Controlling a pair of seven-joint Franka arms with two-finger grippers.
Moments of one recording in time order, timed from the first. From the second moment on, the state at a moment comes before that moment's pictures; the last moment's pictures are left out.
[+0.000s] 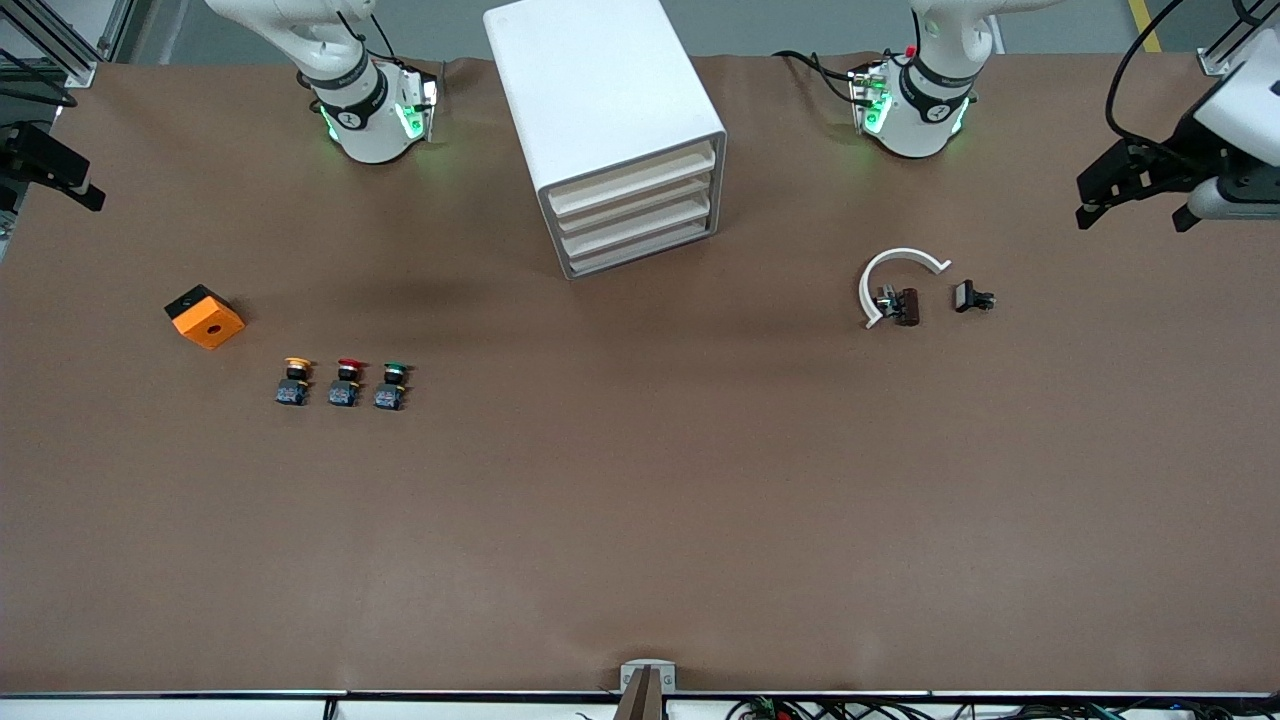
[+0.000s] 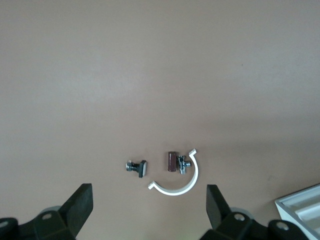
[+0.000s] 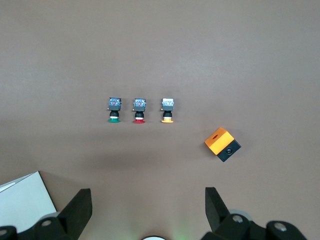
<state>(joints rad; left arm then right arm) 0.13 -0.14 -0.18 -1.66 -0.02 1.56 -0.02 -0.04 -0.17 -0.09 -1.66 0.02 1.49 -0.09</state>
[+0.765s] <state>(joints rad) 0.14 -0.13 -0.19 -1.66 -0.04 1.54 -0.02 -0.04 -0.17 -0.09 -1.66 0.02 1.49 -0.08</state>
